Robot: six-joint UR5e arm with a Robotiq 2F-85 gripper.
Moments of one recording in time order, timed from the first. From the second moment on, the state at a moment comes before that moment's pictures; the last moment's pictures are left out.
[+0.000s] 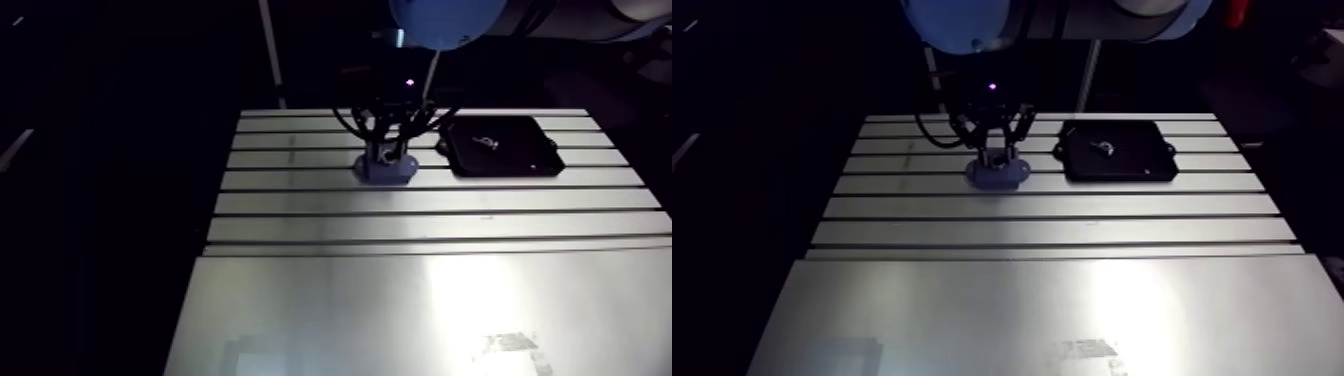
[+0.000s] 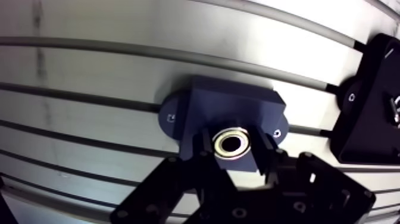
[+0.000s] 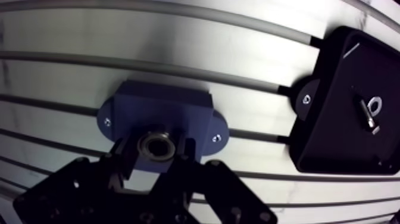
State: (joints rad) arm -0.04 -1.09 1.76 -2.12 -1.61 -1.79
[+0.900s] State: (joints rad) arm -0.04 -1.17 1.69 -2.03 -1.61 -1.72
